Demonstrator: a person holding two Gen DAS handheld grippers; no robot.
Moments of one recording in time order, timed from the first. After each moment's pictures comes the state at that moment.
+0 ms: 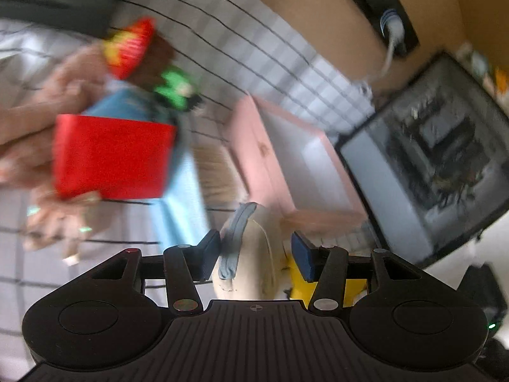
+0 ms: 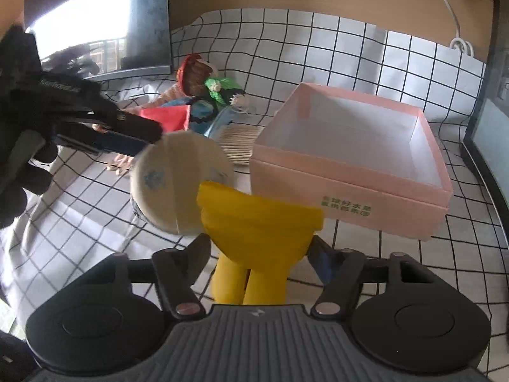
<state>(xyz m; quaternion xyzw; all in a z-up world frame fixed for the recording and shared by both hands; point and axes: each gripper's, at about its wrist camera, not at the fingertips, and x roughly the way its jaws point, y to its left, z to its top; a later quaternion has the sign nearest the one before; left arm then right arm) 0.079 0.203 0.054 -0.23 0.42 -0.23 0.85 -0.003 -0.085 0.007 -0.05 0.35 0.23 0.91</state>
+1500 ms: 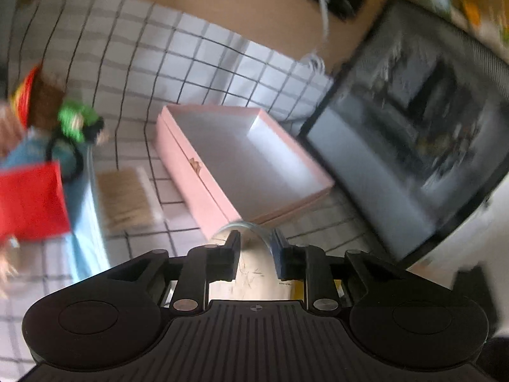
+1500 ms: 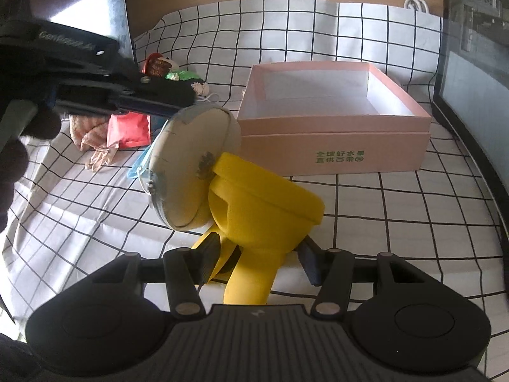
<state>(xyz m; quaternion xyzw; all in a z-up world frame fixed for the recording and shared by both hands) 0.066 0.098 0.089 -0.11 0.38 -0.24 0.89 -0.009 -0.137 -0.015 -0.01 0.36 0.21 0.91</state>
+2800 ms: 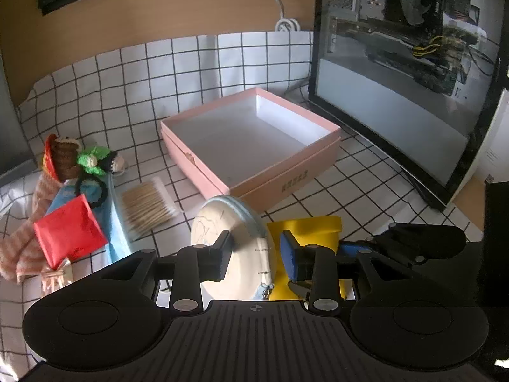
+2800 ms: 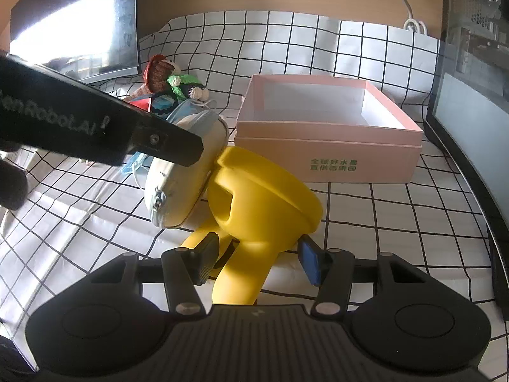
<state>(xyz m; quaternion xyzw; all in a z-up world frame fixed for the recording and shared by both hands) 0.010 0.030 0.097 0.08 0.37 -0.16 0.91 -0.023 -0.134 -0.026 -0.03 0.32 0.20 0.93</state>
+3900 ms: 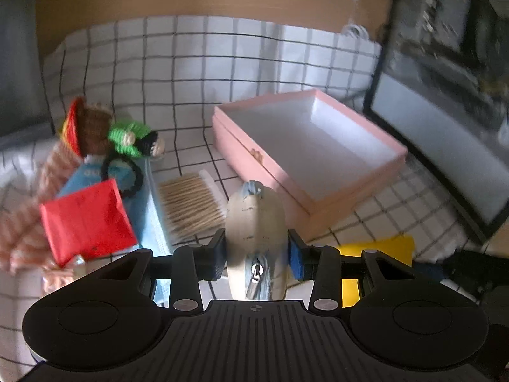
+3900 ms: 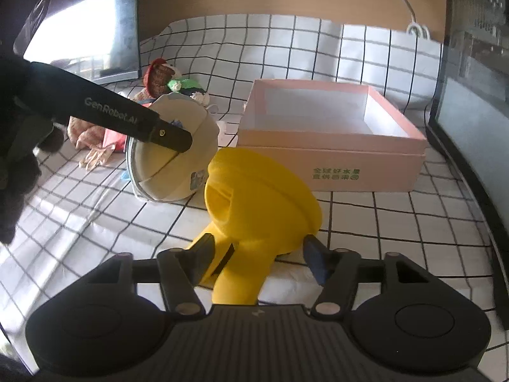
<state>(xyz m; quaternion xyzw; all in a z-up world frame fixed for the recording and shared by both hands) 0.068 0.097 0.070 -0.01 0.39 -0.13 0.91 -0.014 -0.131 -0.025 -0.02 0.32 0.21 0.92</state>
